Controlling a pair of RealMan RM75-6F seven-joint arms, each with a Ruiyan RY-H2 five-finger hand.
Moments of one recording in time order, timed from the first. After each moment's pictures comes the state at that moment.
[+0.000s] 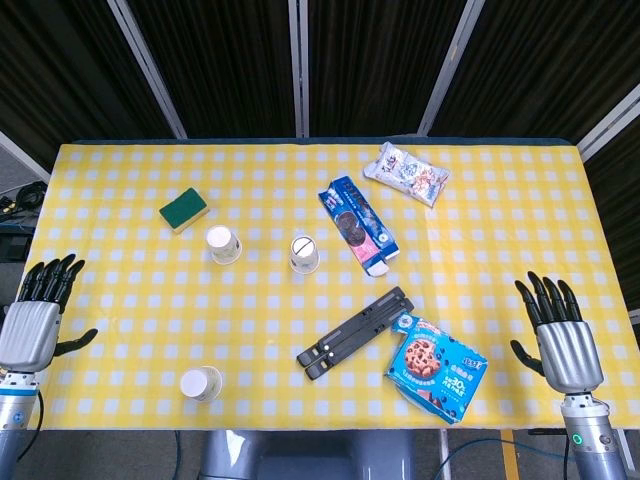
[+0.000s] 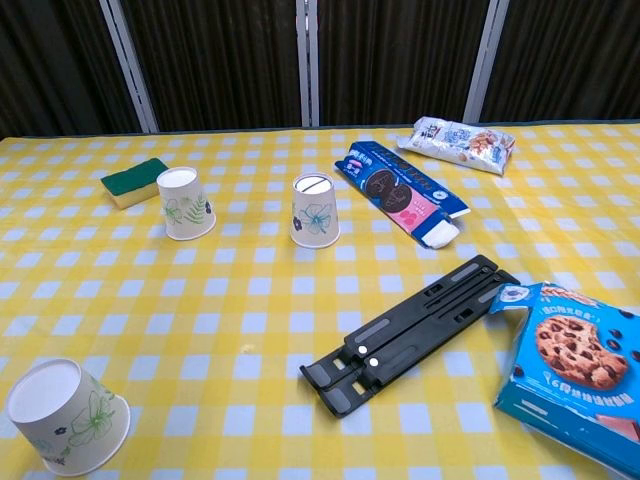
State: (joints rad) left arm -0.17 -1.23 -0.07 -1.53 1.49 1.46 0.08; right arm 0.13 -1.28 0.07 -1.47 -1.58 1.54 -0.14
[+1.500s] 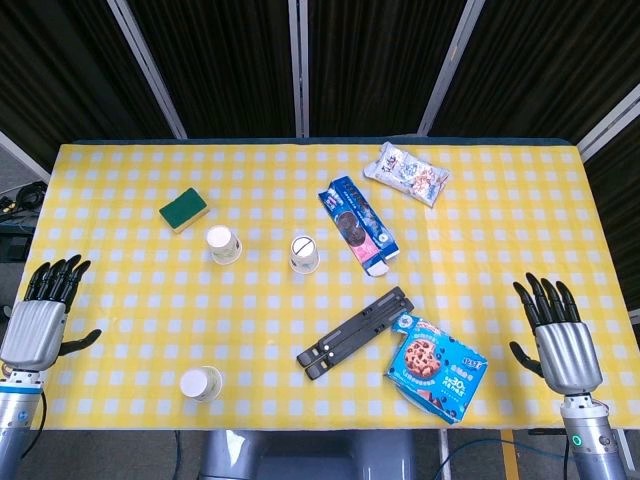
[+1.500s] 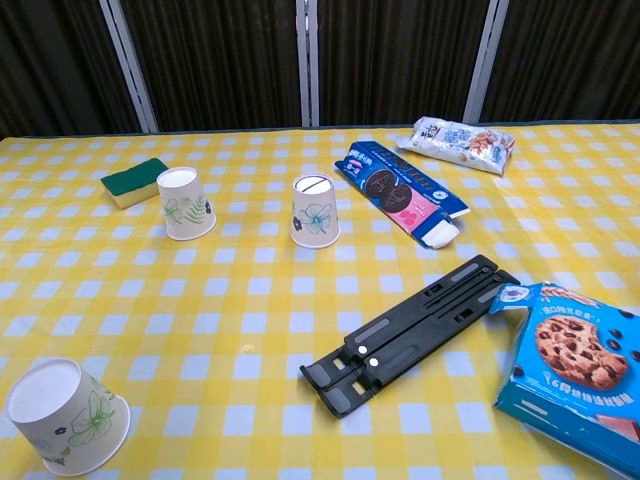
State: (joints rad) left arm -0.18 -1.24 -0.06 -1.54 1.49 1.44 0.09; right arm 0.13 -1.28 0.06 -1.48 -1.58 1.53 -0.15
